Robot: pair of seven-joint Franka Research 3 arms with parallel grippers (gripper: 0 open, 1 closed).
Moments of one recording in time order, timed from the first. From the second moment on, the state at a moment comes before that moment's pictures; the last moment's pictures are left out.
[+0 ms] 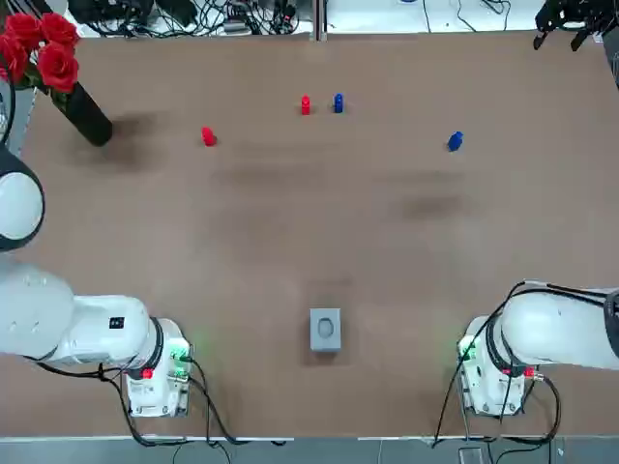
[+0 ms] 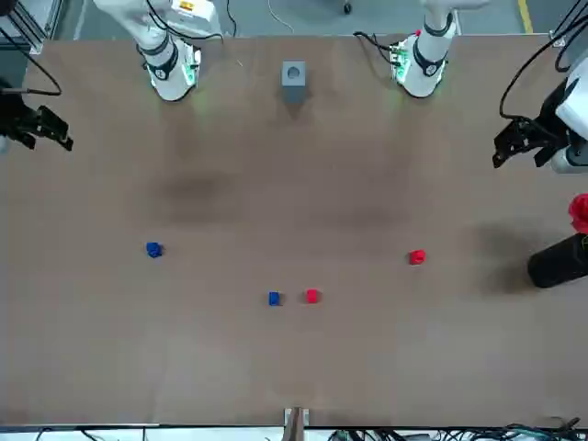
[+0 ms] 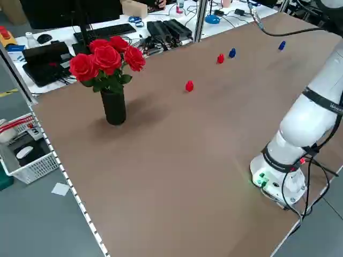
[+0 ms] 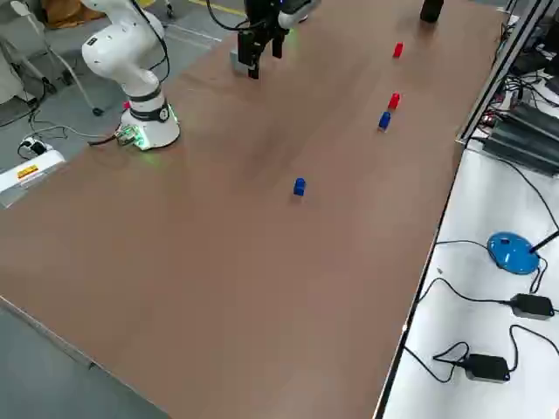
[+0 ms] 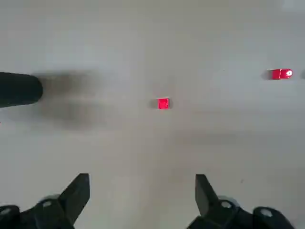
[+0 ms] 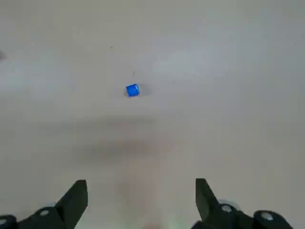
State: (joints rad) left arm 0.01 0.01 -0.12 -1.50 -0.02 1.54 -0.11; right arm -0.02 -0.18 -0.08 -1.82 0.01 1.62 -0.04
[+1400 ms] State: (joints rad) left arm -0.02 0.11 -0.09 -1.61 -0.02 1.71 -0.12; right arm 0.02 -0.12 -0.05 -1.97 0.01 1.91 -0.03
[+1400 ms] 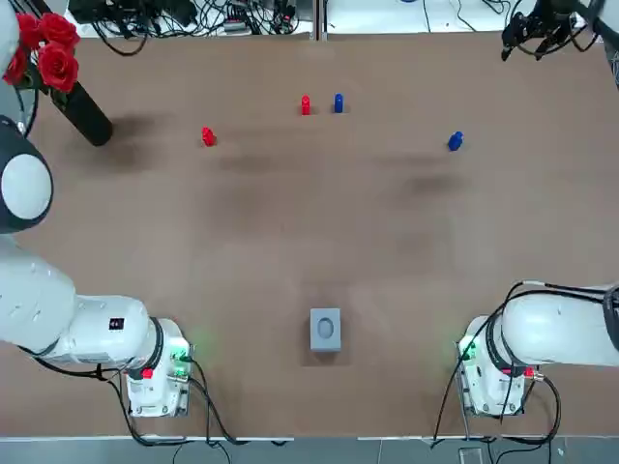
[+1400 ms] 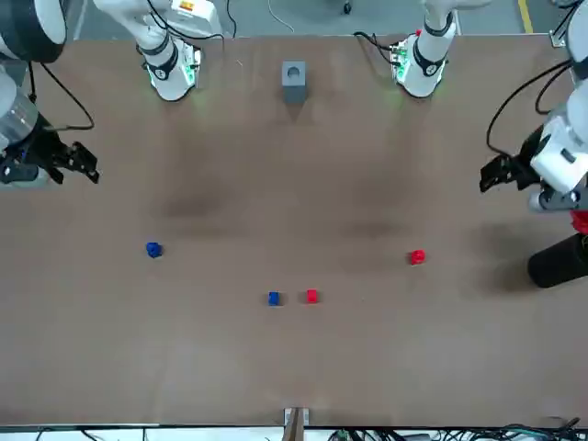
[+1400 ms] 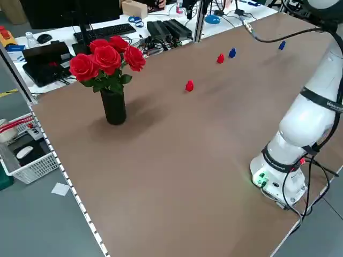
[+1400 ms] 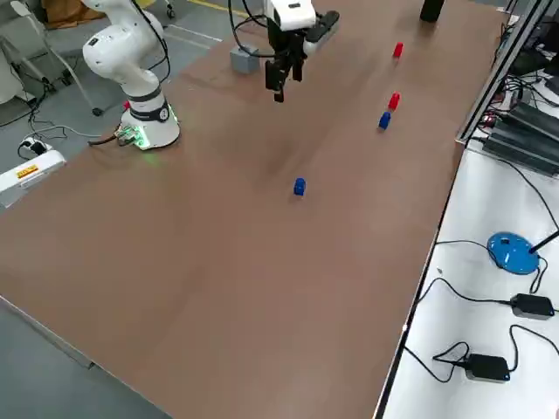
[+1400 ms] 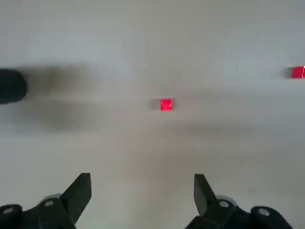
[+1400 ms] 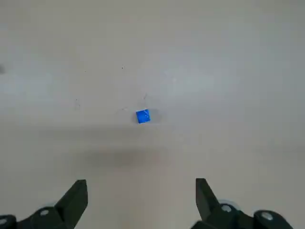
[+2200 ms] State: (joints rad) left arm -0.03 0.21 -0.11 -1.98 -0.02 2.19 -0.12; right arm 0.03 0.15 0.00 -2.06 0.01 2.29 -0.04
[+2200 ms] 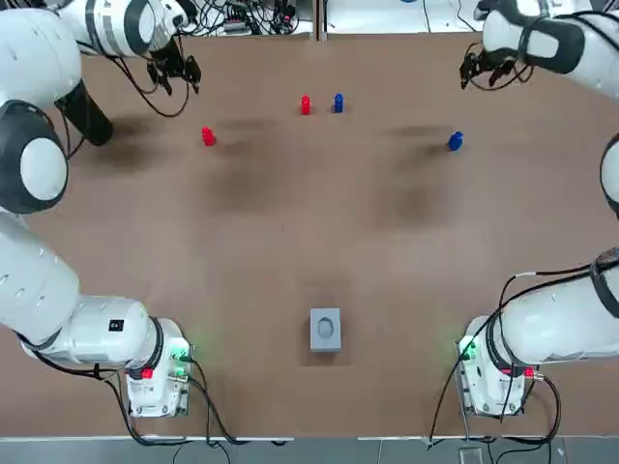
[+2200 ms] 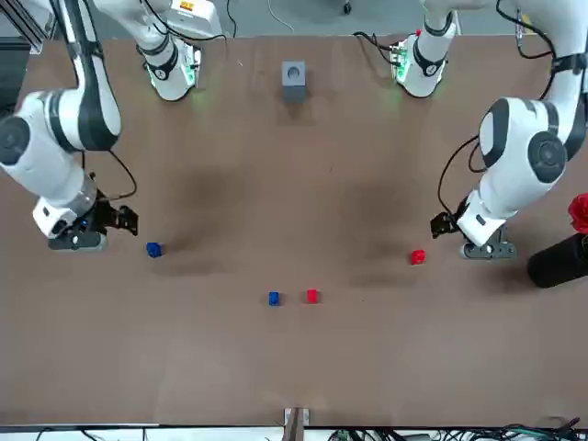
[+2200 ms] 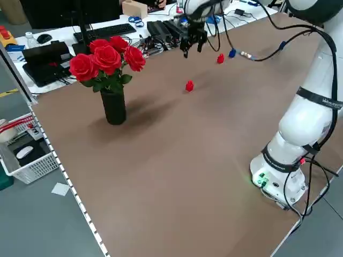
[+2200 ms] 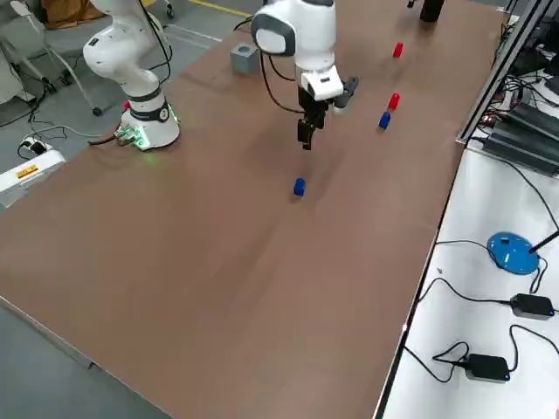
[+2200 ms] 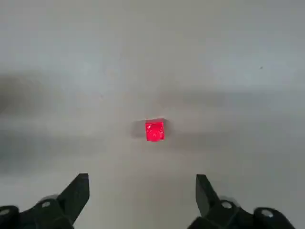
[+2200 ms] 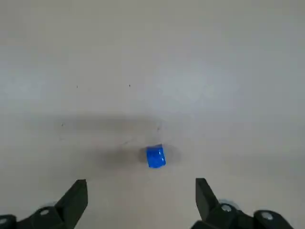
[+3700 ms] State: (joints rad) left arm -0.05 0.47 -0.11 -2.01 0.03 2.45 -0.15; right arm -0.01 0.40 0.00 -2.10 0.01 2.52 -0.21
